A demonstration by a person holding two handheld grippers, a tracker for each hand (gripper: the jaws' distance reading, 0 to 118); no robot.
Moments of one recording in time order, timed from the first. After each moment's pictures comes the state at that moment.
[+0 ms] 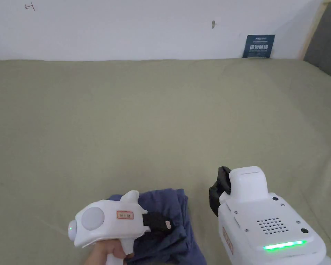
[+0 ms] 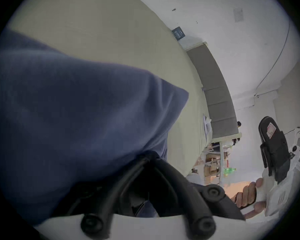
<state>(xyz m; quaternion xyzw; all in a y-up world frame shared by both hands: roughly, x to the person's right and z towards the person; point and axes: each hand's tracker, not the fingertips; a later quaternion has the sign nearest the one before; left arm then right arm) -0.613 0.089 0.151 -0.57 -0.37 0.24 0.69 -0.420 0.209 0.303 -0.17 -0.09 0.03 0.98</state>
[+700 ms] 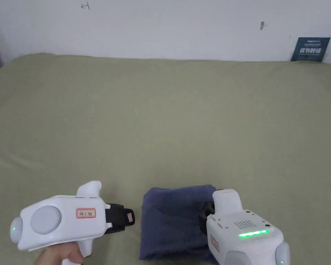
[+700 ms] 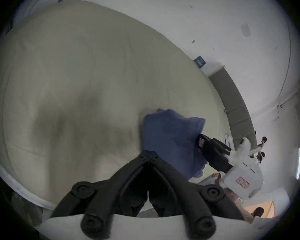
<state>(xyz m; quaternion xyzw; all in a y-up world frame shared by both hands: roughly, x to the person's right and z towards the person) -0.765 0.149 0.181 -0.51 -0.23 0.21 0.80 -0.478 0.111 0.234 -0.34 0.02 -0.01 0.94</state>
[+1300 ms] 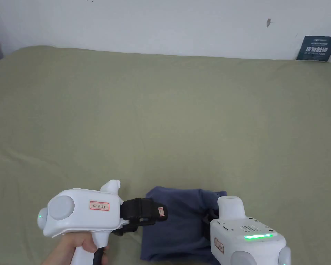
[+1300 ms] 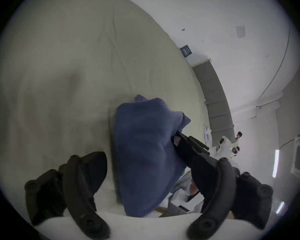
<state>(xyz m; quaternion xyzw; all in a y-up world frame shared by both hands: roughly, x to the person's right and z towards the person) -0.746 0.108 0.140 -0.56 -0.33 0.27 0.71 -0.468 0.093 0.230 -0.36 0.03 -0.05 0.93</state>
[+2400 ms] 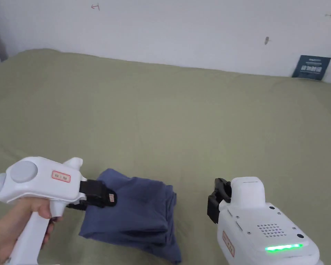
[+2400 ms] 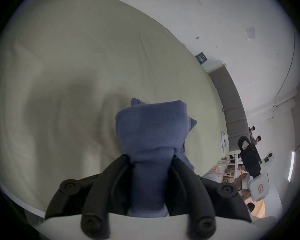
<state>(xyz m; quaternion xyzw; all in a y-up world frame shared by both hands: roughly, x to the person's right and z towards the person) -0.849 0.162 0.103 -0.56 -0.26 0.21 0.76 -0.494 0.202 0.267 -0.19 0.02 0.00 0.98</state>
